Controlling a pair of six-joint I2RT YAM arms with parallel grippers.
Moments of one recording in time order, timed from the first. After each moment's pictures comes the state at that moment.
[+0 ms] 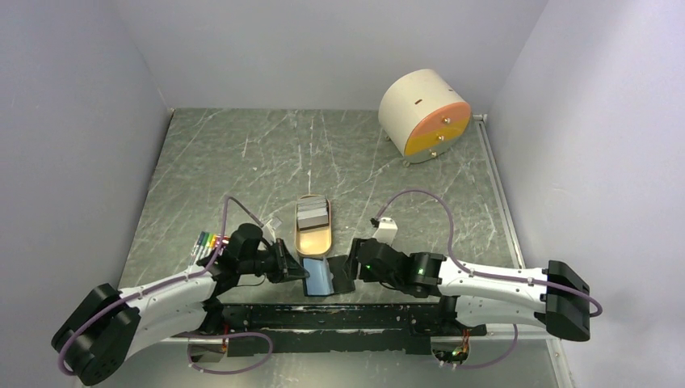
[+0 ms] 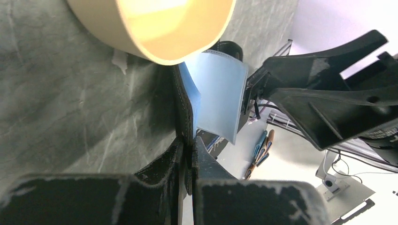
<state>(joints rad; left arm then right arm) -0.68 0.96 0.16 0.18 0.50 -1.12 1.22 1.01 0.53 -0.36 0.40 1.03</state>
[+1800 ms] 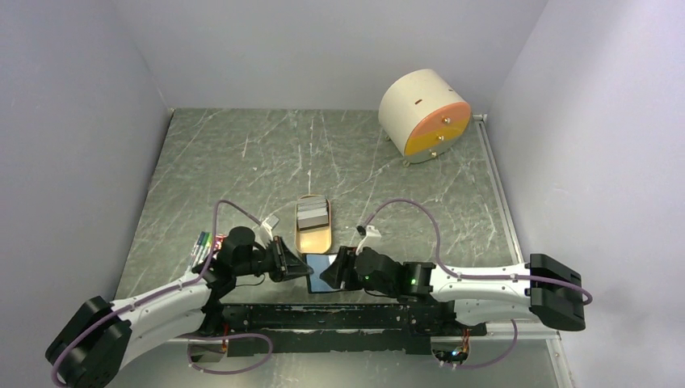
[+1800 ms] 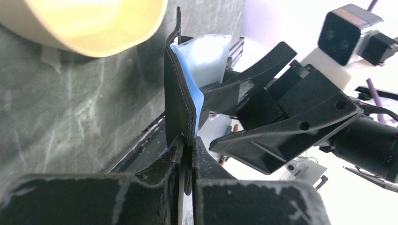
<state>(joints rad) -0.68 0.86 0.11 0.34 0.55 -1.28 1.30 1.07 0.43 0.08 0.29 1.09</state>
